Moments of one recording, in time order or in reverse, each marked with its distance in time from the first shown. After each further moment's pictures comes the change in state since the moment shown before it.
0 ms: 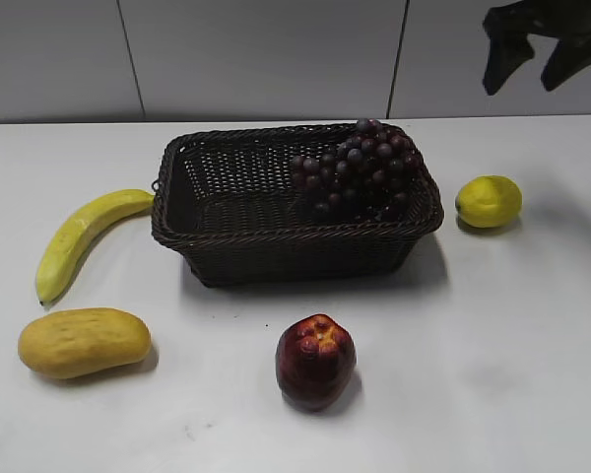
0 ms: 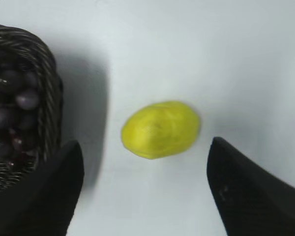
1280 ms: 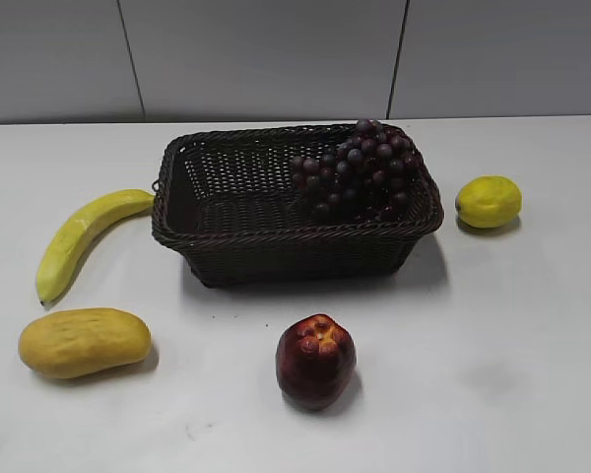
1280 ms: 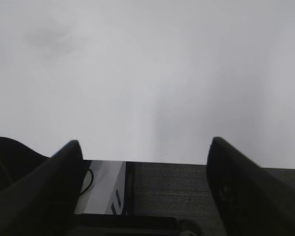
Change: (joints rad) left arm 0.000 0.000 0.000 0.000 0.000 0.000; right arm -0.089 -1.034 1.290 -0.048 -0.173 0.009
